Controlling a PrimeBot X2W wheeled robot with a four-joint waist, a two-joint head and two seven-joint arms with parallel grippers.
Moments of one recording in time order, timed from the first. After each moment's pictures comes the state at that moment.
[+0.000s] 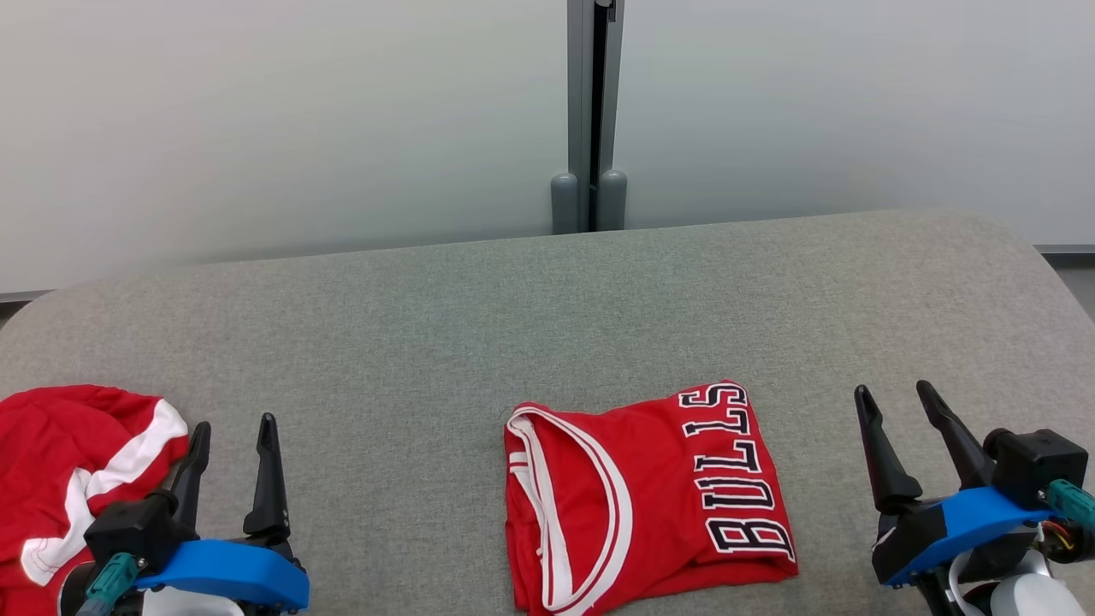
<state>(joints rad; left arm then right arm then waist) -0.07 0.30 -0.22 0.31 -0.52 0.03 -0.26 -0.10 -0.15 -0.01 0.20 0.24 0.13 -0.07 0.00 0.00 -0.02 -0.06</state>
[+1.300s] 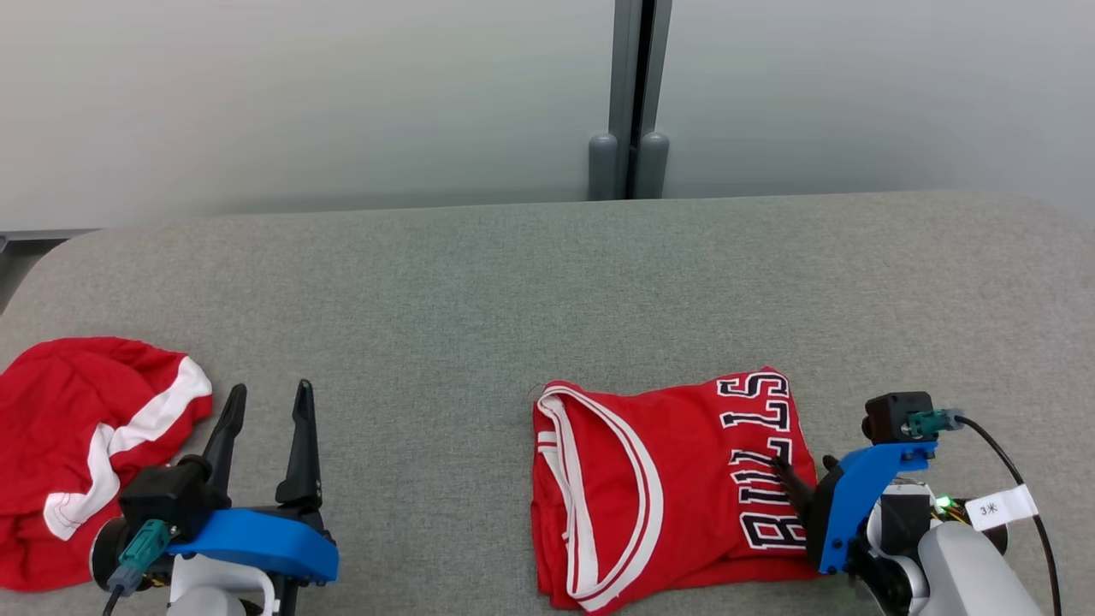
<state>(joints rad) -0.13 0.28 -0.26 0.30 -0.49 0.01 -0.26 -0.32 -0.09 0.03 0.60 0.26 0.13 0.36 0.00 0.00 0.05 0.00</state>
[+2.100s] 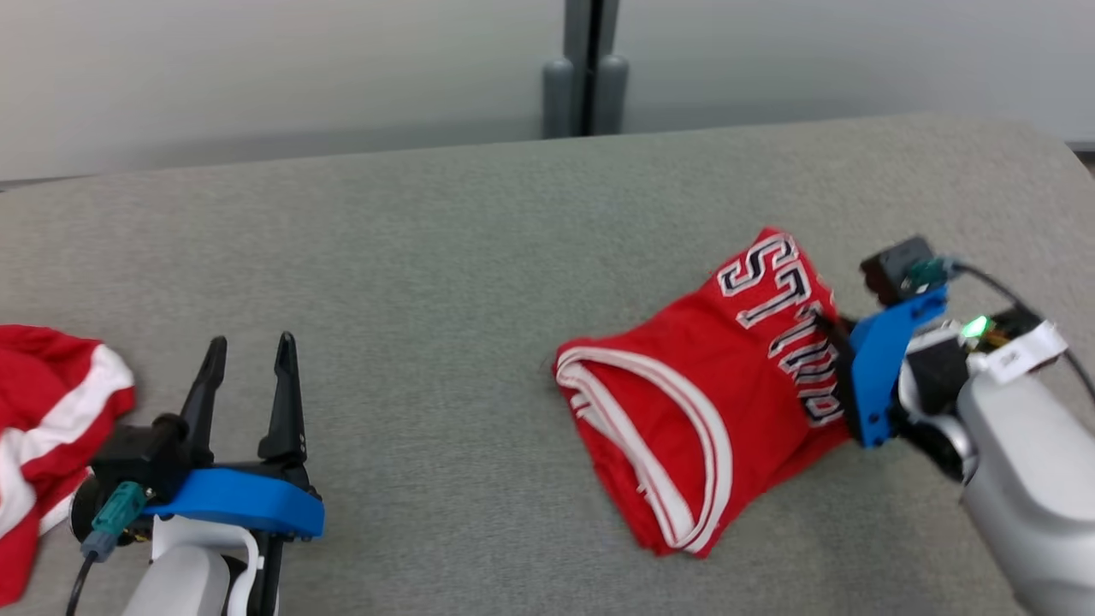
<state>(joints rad) -0.20 0.28 -0.23 0.30 -0.48 -0.02 -0.26 -0.60 -0.35 0.38 0.58 0.34 0.13 0.42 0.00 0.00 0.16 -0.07</state>
